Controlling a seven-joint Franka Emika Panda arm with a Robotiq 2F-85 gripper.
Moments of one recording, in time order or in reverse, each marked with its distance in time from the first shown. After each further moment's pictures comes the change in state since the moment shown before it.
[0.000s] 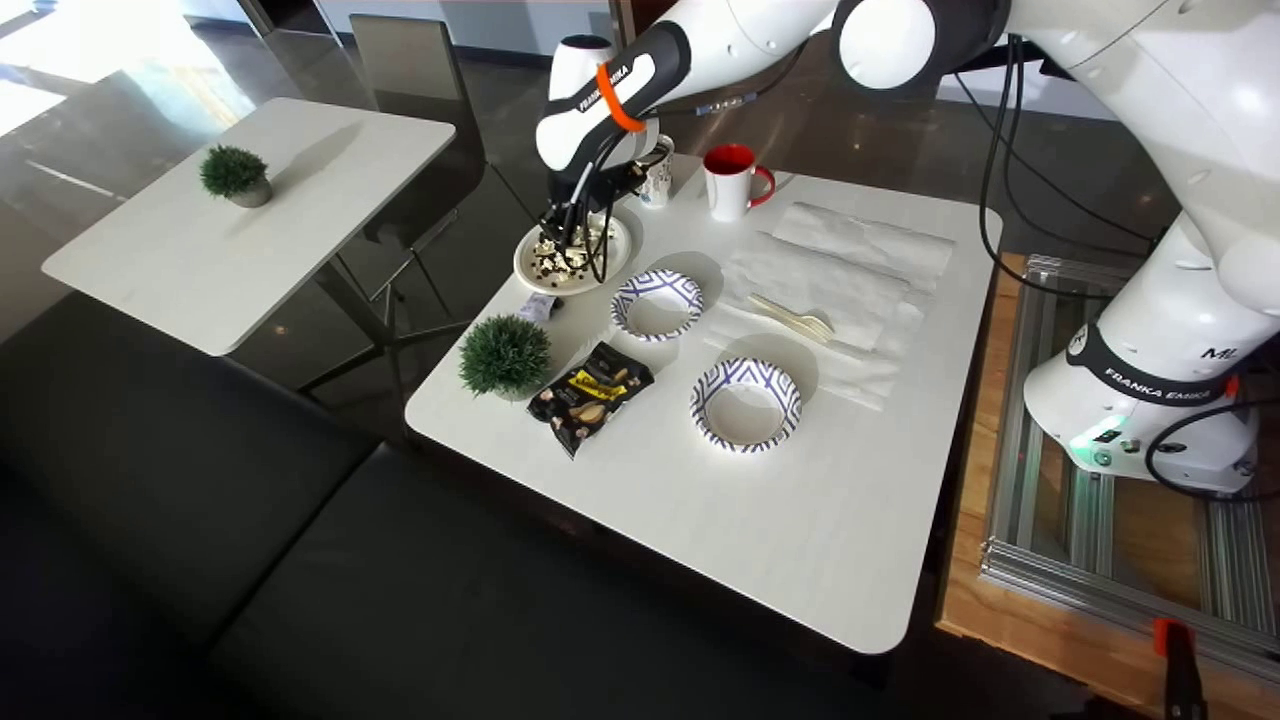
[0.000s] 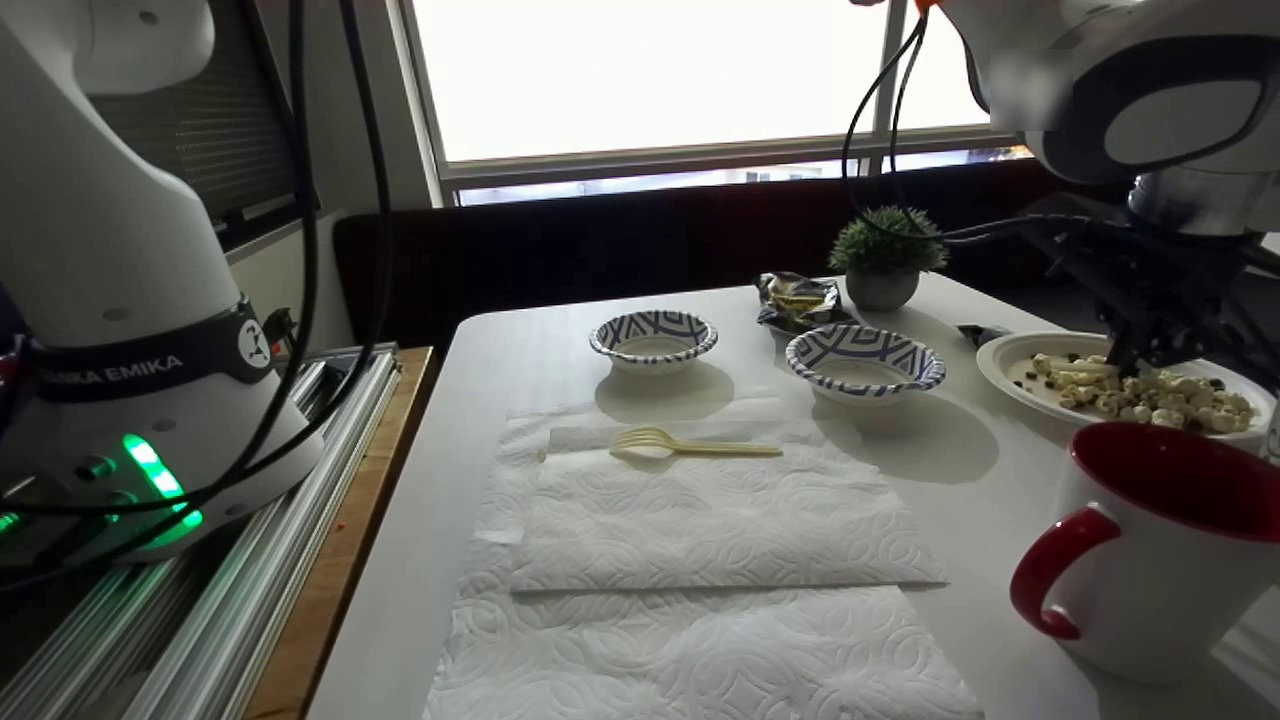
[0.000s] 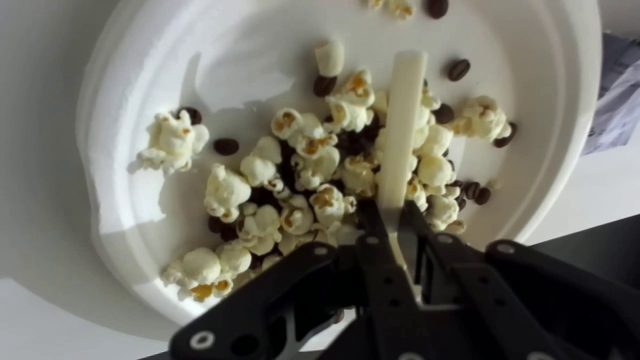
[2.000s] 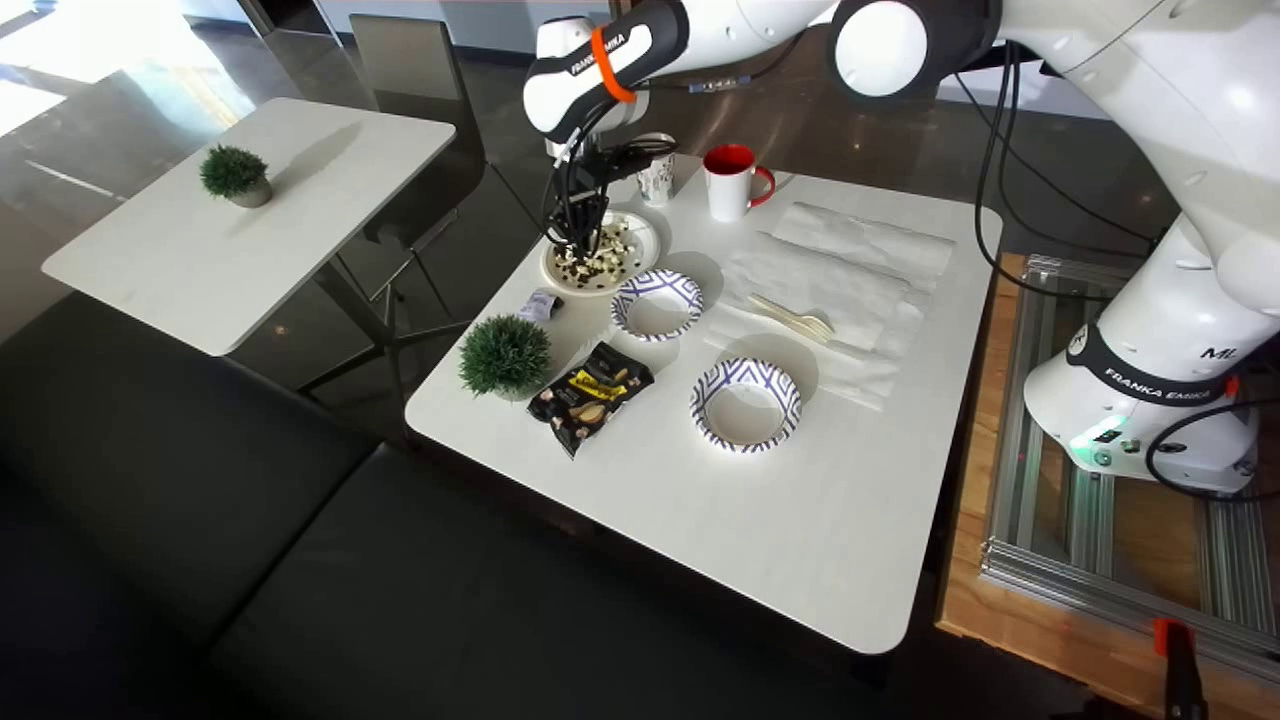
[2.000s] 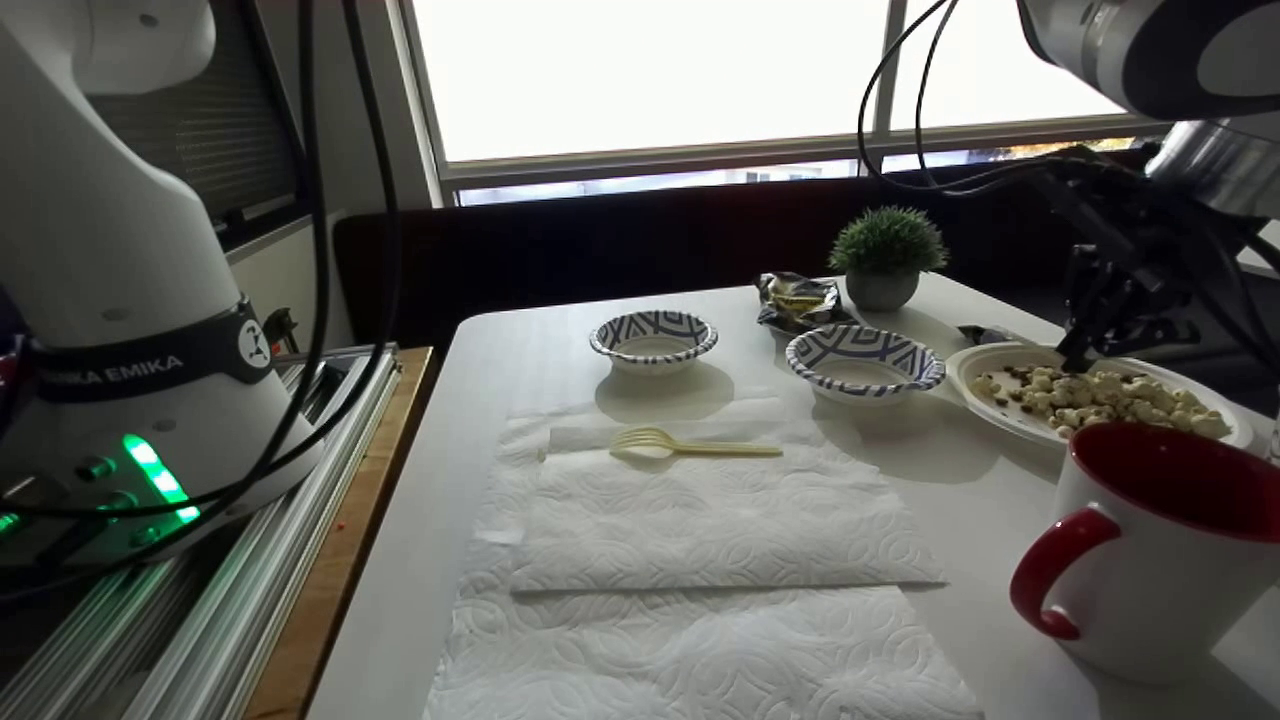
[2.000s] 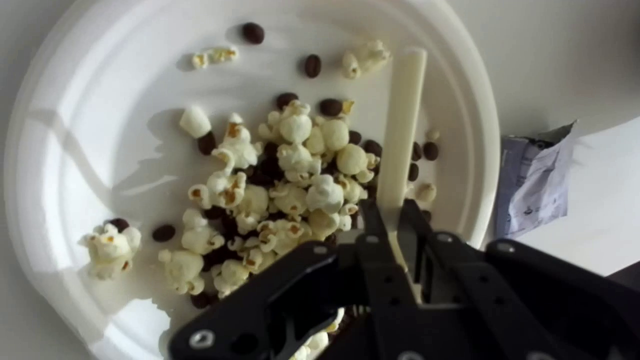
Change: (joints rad) arm -0.009 0.026 -0.021 0.156 0.004 -0.423 0.123
